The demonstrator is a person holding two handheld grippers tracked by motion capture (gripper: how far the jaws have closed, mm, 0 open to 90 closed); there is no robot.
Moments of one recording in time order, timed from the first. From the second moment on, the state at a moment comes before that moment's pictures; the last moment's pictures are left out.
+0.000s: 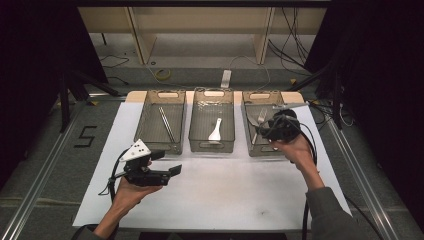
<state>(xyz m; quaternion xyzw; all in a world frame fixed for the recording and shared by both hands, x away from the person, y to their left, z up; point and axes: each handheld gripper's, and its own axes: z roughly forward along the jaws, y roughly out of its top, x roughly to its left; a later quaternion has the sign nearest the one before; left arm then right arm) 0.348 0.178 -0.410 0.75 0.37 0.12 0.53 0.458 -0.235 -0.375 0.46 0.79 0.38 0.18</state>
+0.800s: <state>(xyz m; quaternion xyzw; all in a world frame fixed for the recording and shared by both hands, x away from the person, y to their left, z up) 0.345 0.178 -0.411 0.76 0.36 0.10 0.53 0.321 -0.236 -0.421 0.40 0.74 0.52 0.15</state>
